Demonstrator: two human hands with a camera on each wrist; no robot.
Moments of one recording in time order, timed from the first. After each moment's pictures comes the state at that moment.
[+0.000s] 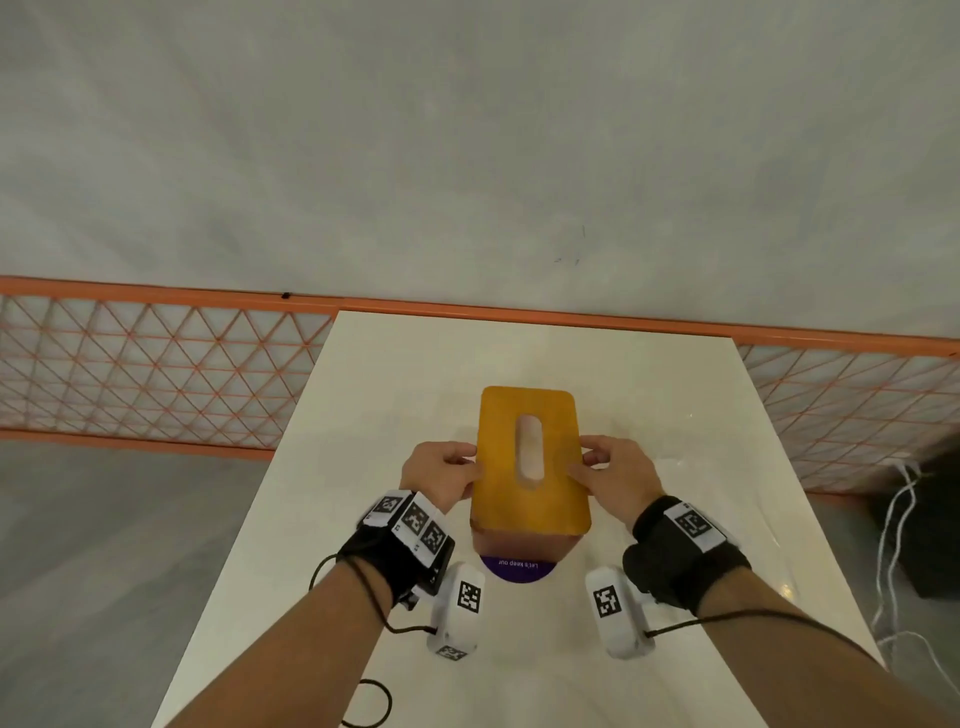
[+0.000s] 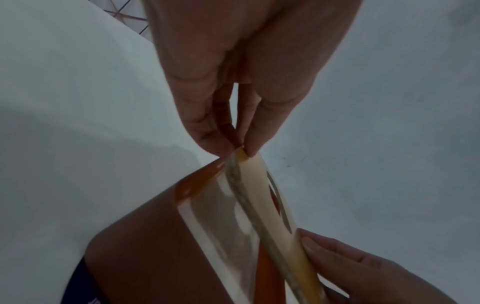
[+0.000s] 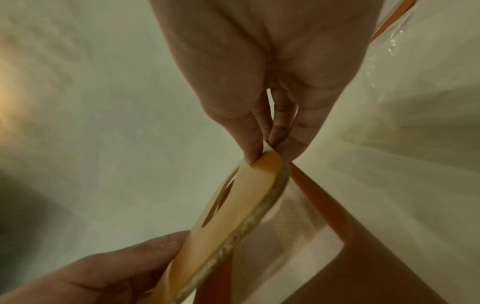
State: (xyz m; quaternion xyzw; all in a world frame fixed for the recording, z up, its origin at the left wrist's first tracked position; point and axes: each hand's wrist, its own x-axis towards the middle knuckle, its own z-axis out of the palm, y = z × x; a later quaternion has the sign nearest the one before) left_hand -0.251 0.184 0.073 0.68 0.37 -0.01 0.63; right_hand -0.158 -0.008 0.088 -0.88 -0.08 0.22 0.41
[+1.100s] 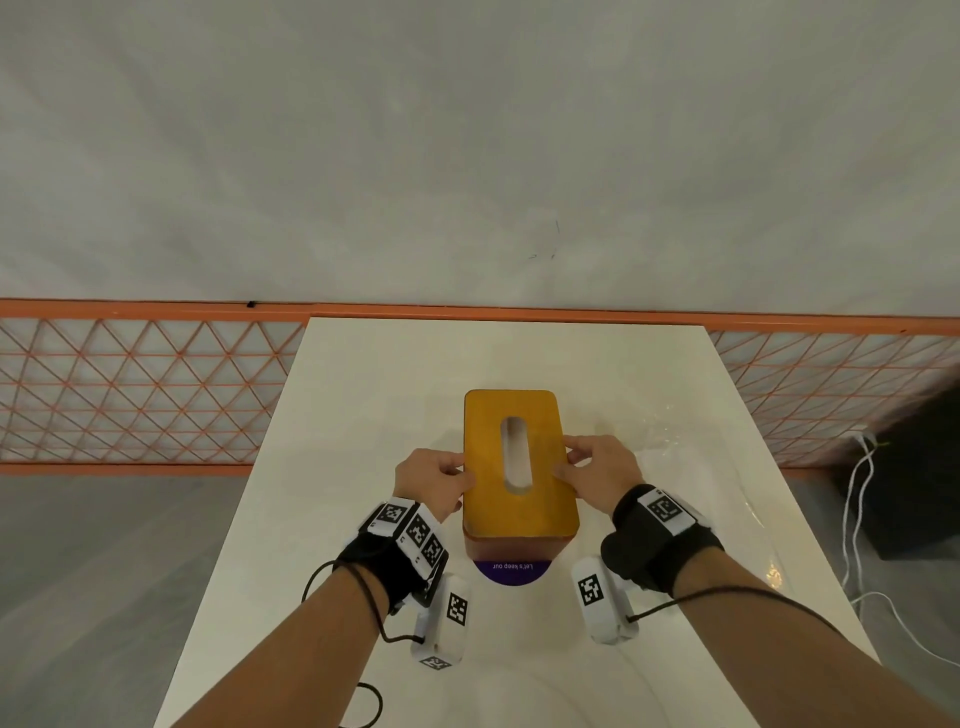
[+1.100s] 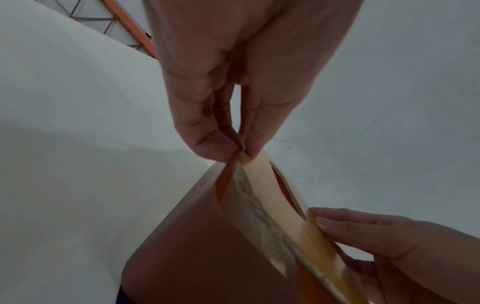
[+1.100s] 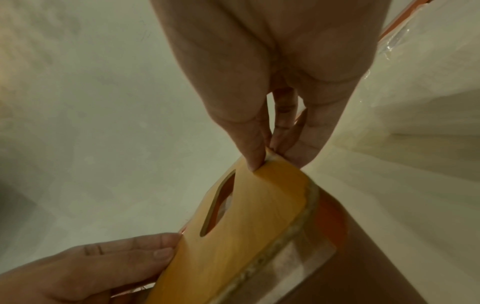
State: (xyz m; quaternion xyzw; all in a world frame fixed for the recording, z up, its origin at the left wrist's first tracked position) left_hand -0.246 0.188 0.067 0.76 0.33 -0.05 0.56; right_hand -0.156 0.002 0.084 -0.90 -0.06 0.23 0.36
